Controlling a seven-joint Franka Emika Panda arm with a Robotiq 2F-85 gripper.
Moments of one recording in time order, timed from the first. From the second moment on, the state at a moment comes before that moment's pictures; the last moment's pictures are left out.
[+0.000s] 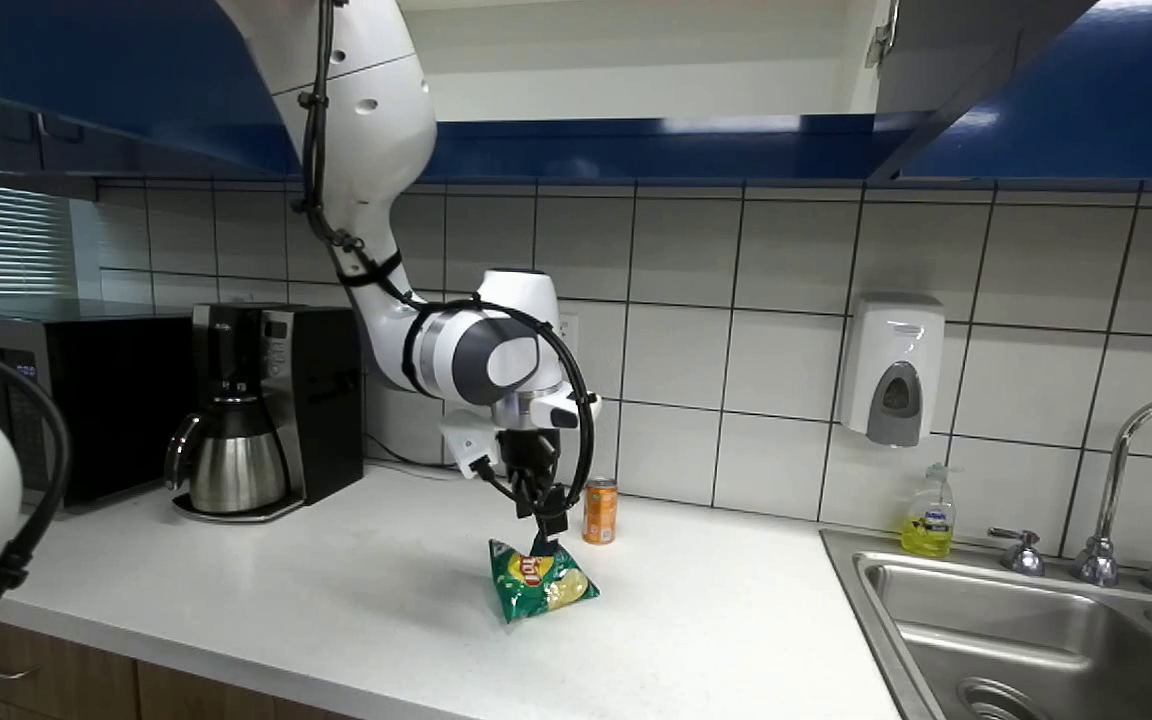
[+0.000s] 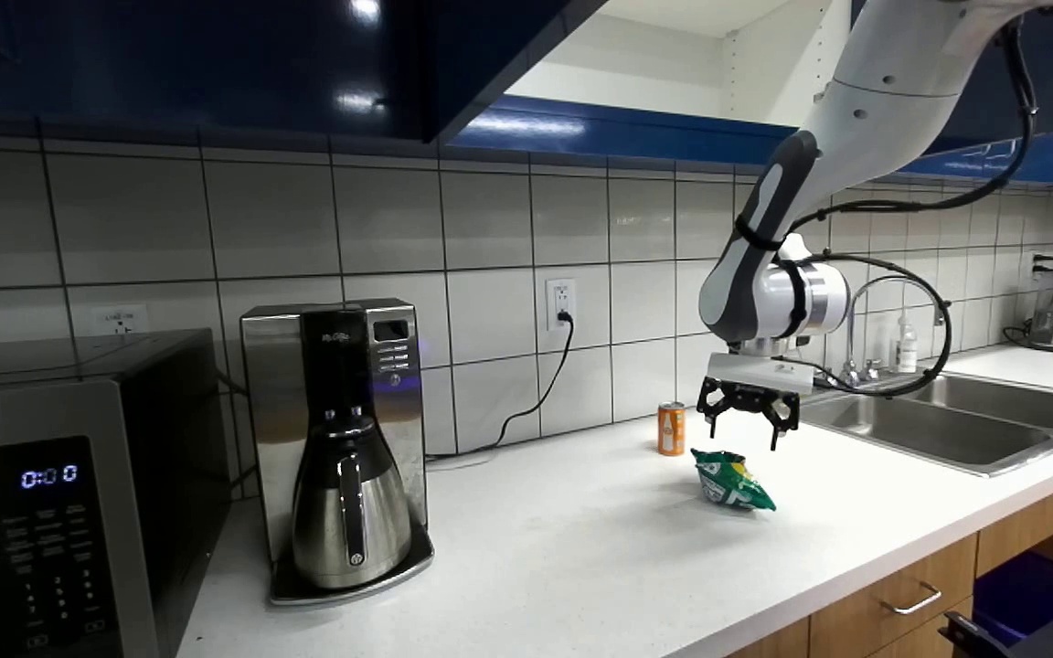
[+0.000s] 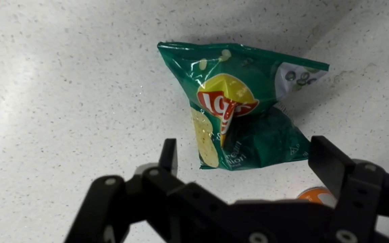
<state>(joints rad) -0.09 0.21 -0.16 -2.40 0.08 2.80 0.47</state>
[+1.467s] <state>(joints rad) 0.01 0.32 -0.26 -2.37 0.08 2.88 0.51</state>
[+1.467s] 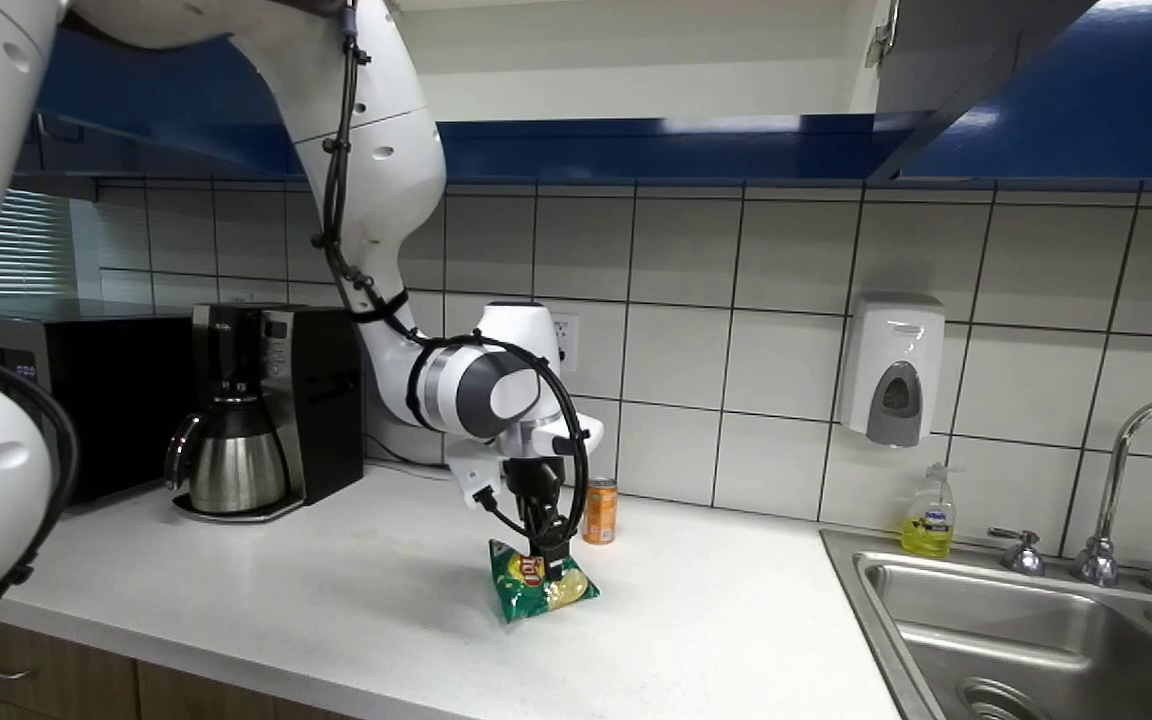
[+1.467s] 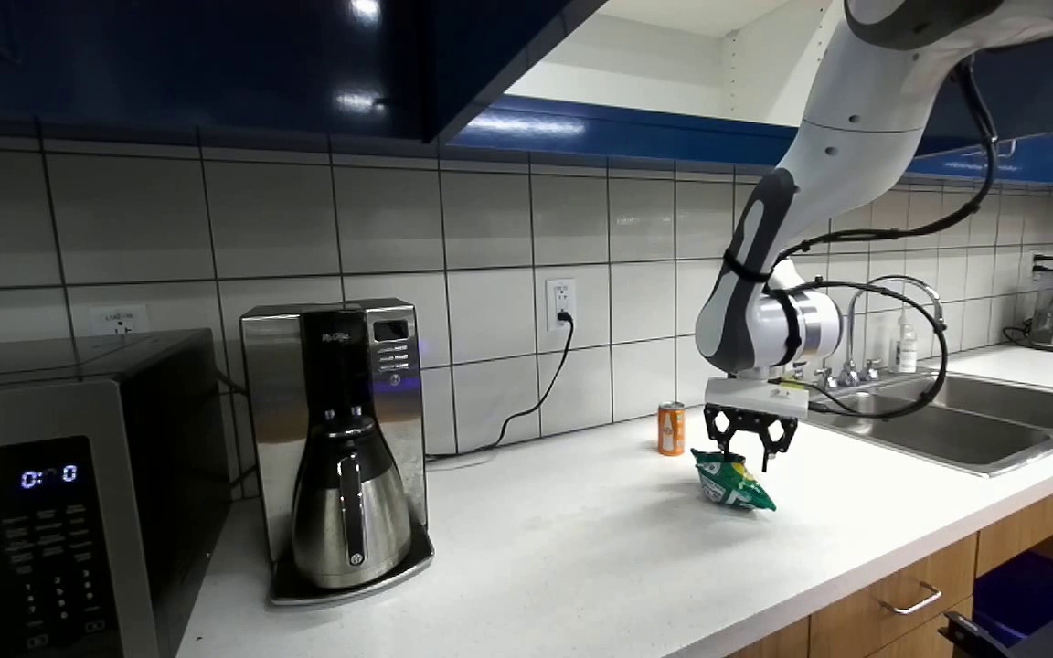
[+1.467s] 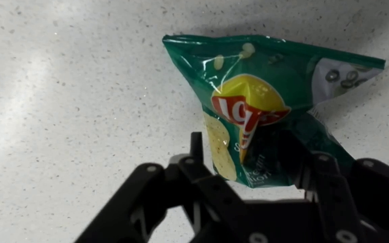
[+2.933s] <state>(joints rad) 0.06 0.32 -0.27 -2.37 0.05 2.89 0.49</state>
